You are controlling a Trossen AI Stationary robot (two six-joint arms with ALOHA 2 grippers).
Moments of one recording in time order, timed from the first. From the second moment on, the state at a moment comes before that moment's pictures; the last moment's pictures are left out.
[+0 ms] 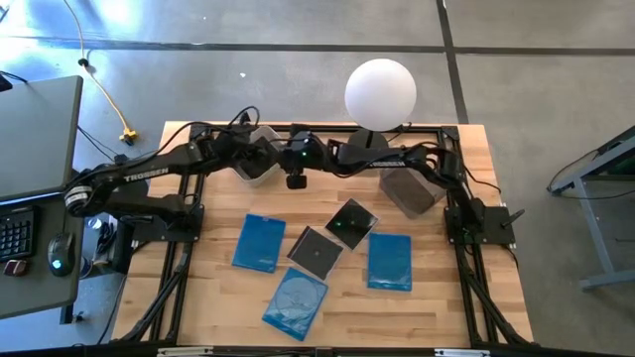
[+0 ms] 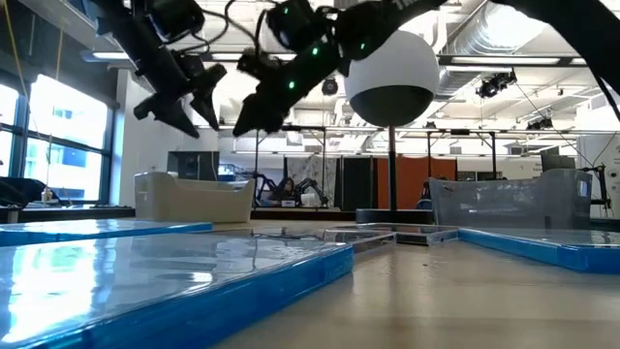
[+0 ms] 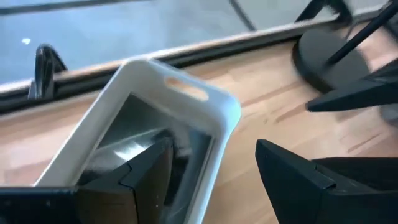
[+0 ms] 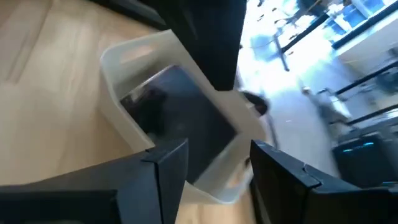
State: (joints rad) left arm 0.48 1.05 0.77 -0.41 -0.33 -0.57; right arm -0.22 2.12 1.72 -0.07 0.24 -0.54
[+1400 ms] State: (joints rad) left arm 0.03 1.36 0.77 -0.37 0.01 -0.76; right arm 0.34 1.81 1.26 -0.56 0.20 -0.30
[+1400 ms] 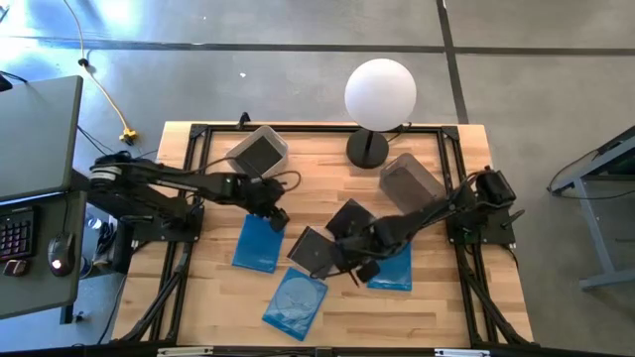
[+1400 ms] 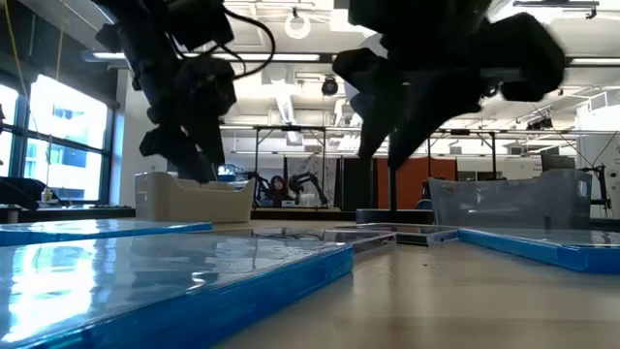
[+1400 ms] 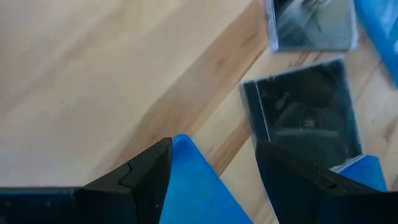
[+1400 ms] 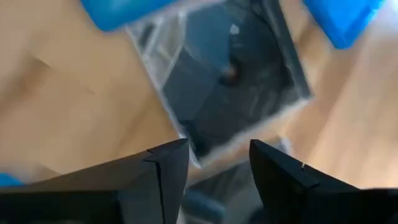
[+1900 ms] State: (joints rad) left arm -0.06 1.65 0.77 -0.10 0.02 -0.91; right arm 0.46 1.84 1.05 -0.17 0.24 -0.34
